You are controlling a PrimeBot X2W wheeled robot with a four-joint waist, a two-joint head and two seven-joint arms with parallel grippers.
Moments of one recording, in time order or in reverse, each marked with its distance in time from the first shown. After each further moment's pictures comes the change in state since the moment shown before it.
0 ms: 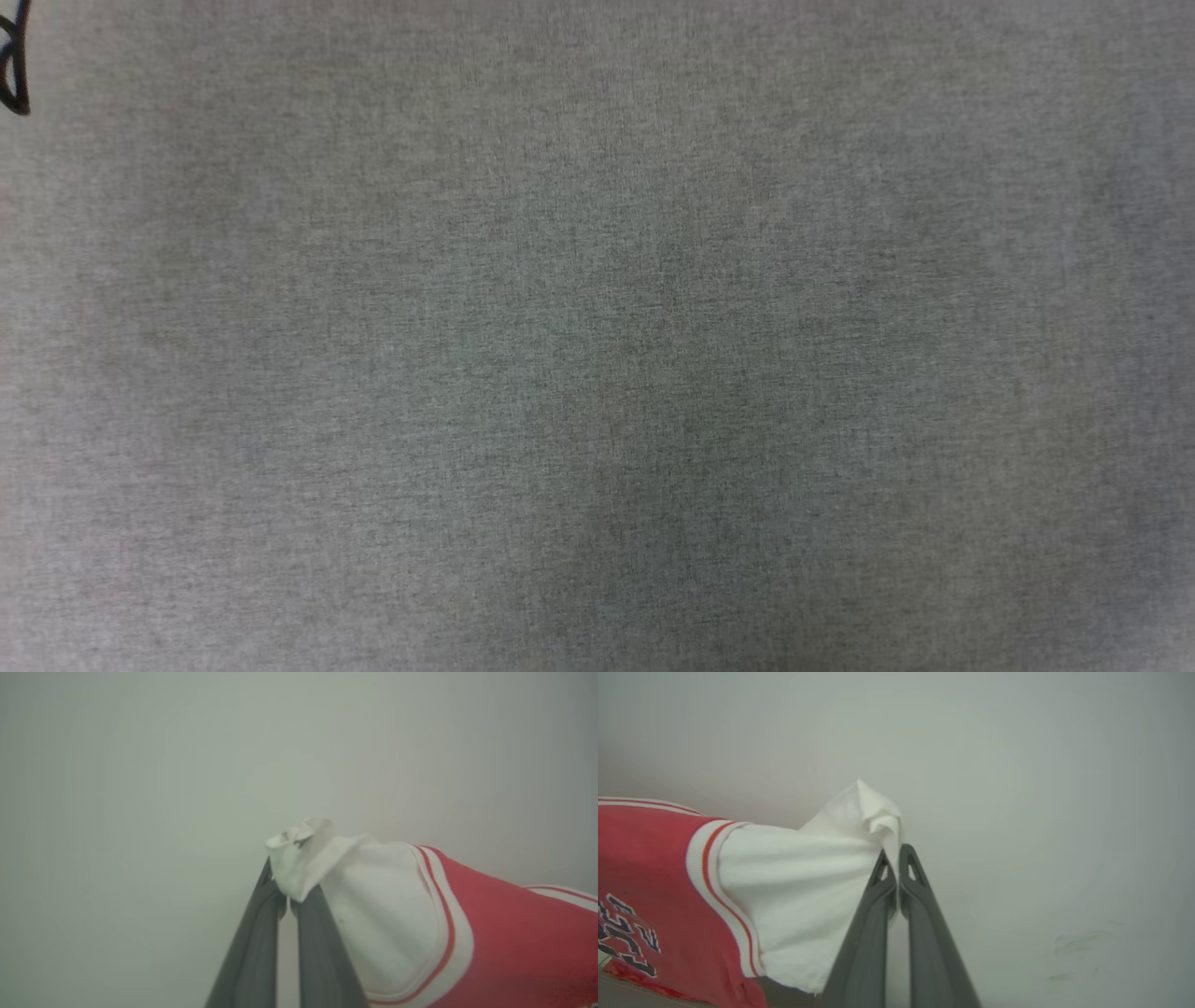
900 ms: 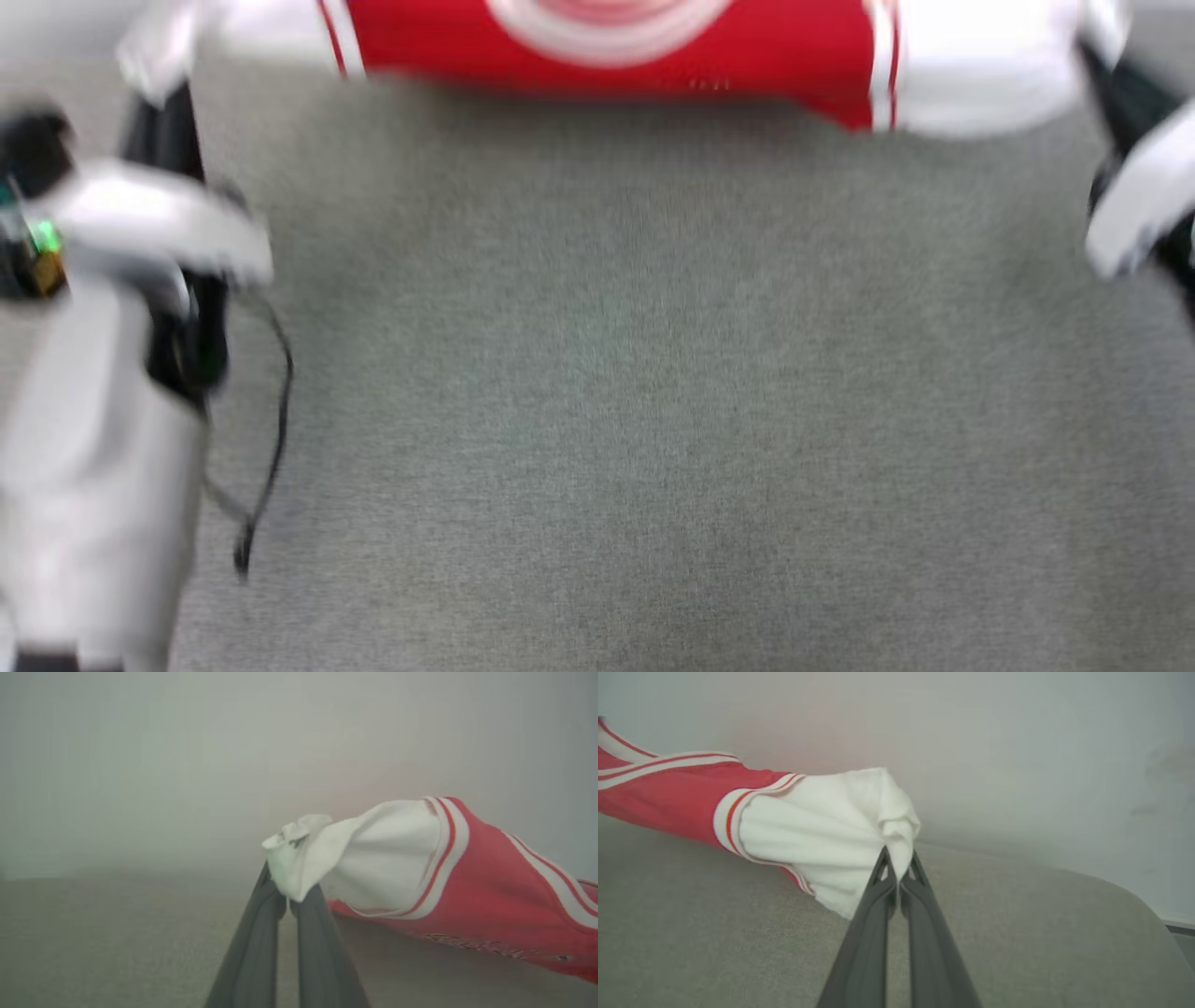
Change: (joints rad) left arm 0.772 -0.058 0.107 -0.127 -0.137 -0.037 -0.058; right arm 0.640 -0.086 0.184 -0.094 0.288 0.000 -0.015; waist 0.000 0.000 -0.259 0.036
